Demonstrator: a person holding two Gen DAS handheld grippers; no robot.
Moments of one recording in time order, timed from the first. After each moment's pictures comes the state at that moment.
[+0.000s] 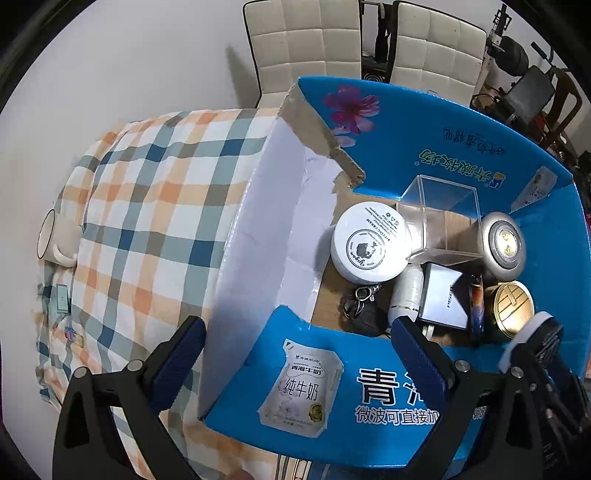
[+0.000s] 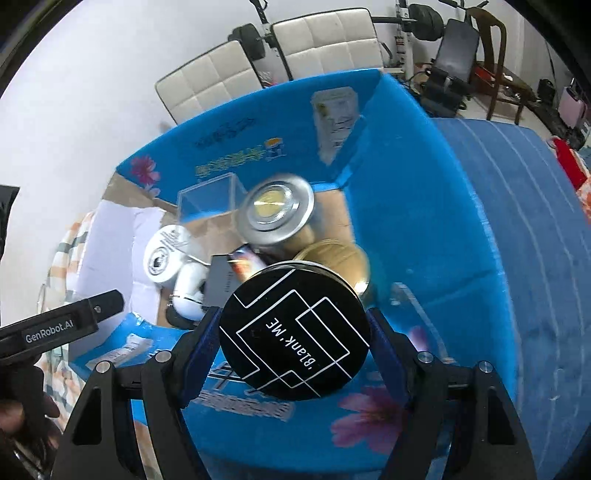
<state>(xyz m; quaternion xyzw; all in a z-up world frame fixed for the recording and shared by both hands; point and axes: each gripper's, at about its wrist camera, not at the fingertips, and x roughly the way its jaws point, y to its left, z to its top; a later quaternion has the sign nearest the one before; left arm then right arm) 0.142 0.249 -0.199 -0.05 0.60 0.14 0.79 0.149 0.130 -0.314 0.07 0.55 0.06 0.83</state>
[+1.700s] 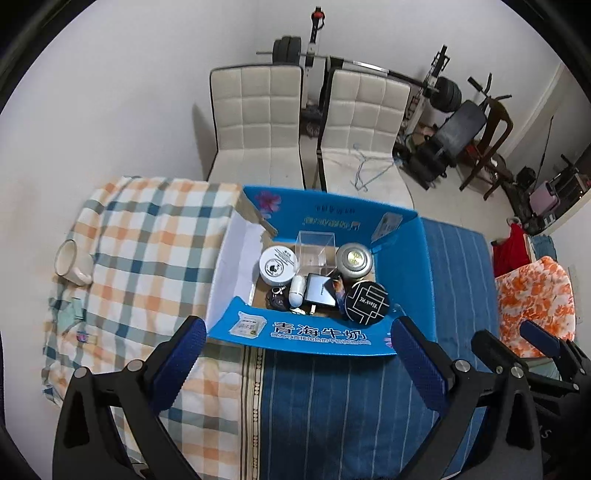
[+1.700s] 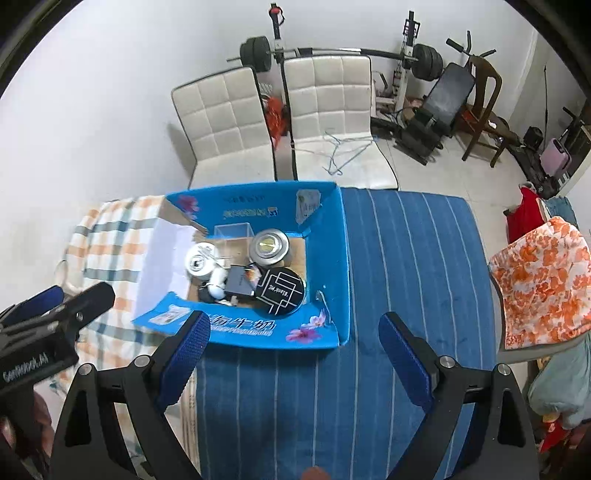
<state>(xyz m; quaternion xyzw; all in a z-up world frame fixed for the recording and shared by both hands) 0.062 0.195 -0.002 -0.08 0.53 0.05 0.85 0.083 0.107 -0.079 -0.02 0.54 0.05 0.84</state>
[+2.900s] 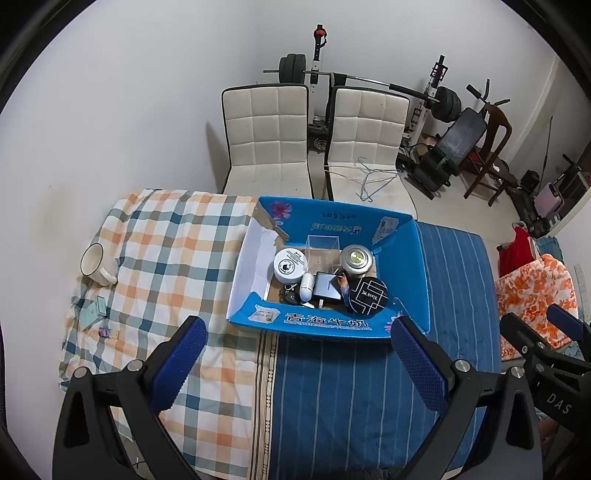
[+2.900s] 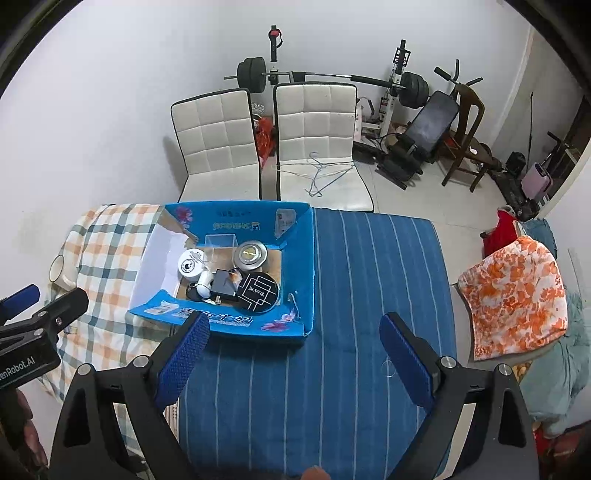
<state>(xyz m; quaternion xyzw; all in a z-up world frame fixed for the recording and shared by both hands) 0.020 0.187 0.029 -0.06 0.51 0.07 0.86 0.046 0.093 -0.029 -0.06 0.51 0.02 0.86</state>
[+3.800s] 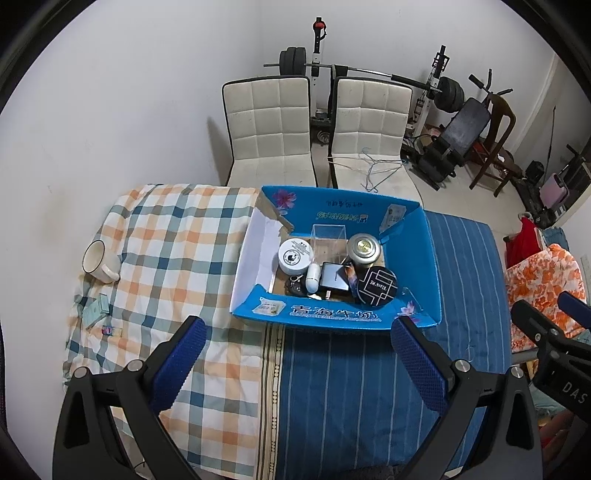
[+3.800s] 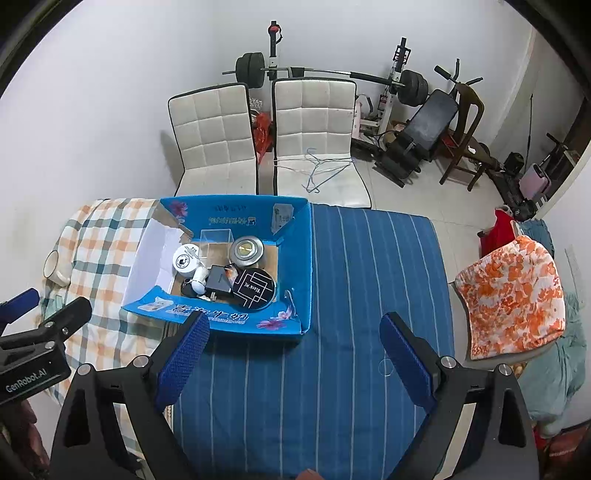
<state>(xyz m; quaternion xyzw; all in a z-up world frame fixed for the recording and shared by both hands) 0.018 0.192 0.007 -0.05 0.52 0.07 0.85 0.052 0.098 -0.043 -0.07 0.51 0.02 0.86</state>
